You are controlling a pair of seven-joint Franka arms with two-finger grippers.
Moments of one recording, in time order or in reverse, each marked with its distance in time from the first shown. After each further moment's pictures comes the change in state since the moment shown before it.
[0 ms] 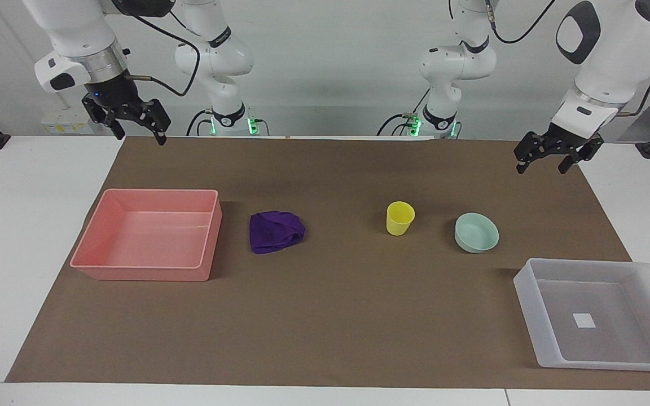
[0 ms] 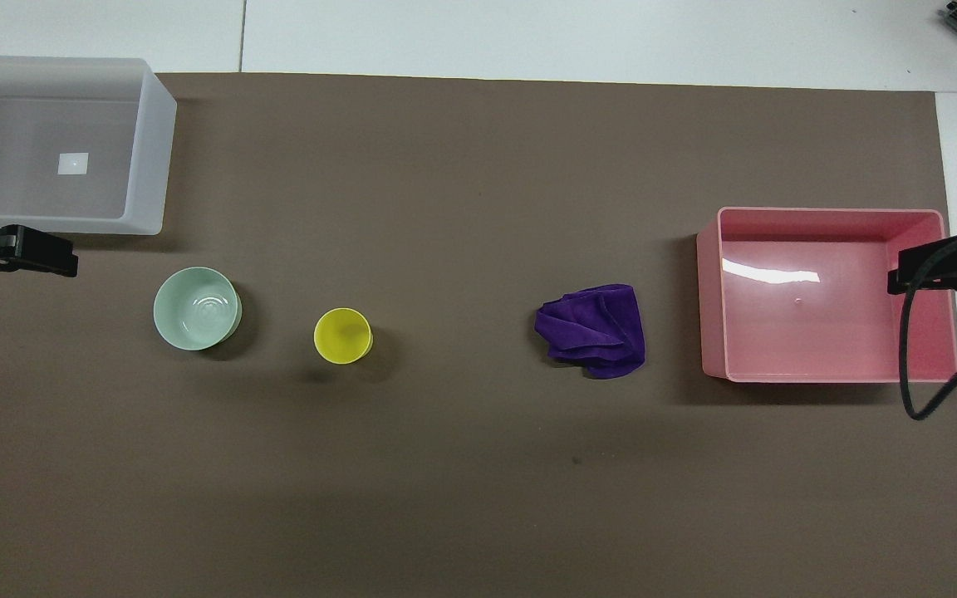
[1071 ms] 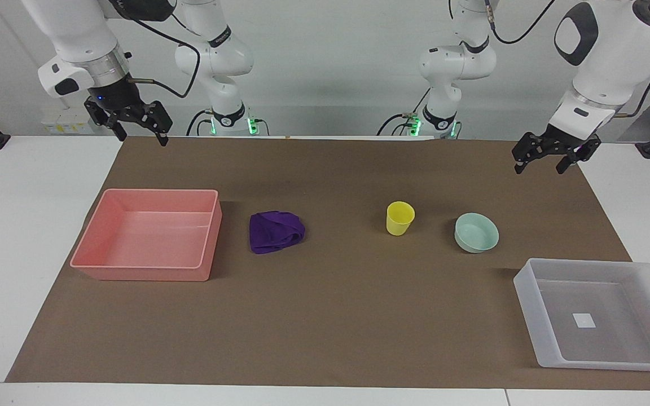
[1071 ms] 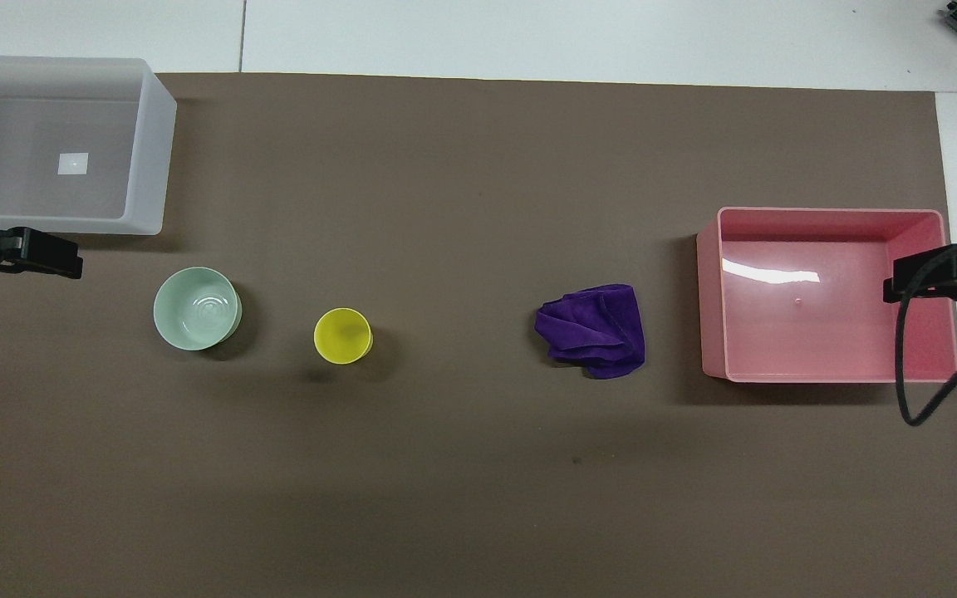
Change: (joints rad) left arm -0.001 0.000 -0.003 -0.010 0.000 0.009 0.000; right arm -0.002 -0.008 0.000 -0.027 0.000 -0.001 -0.006
